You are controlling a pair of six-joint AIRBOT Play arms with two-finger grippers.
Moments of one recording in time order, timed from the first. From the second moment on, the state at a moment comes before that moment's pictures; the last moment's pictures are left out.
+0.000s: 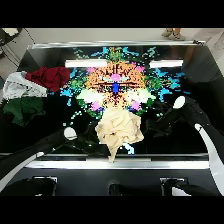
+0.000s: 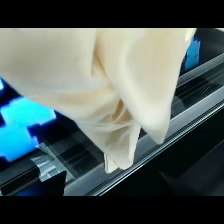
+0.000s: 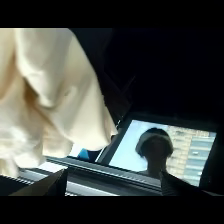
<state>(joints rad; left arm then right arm) -0.64 -1.32 0.70 0.65 -0.92 -1.47 0.02 -1.38 1.00 -1.15 1.39 1.54</state>
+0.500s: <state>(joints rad) -0.70 -1.40 0.71 0.53 -0.75 -1.47 0.07 -1.49 0.90 -0.99 1.23 1.50</state>
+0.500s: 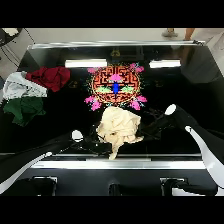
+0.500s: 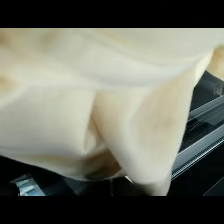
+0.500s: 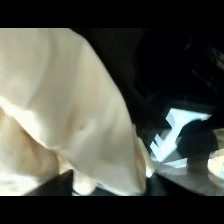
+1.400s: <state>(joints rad) -0.12 -0.69 1.48 1.39 -0.87 -1.72 0.12 -0.76 1.48 -1.47 0.81 1.54</state>
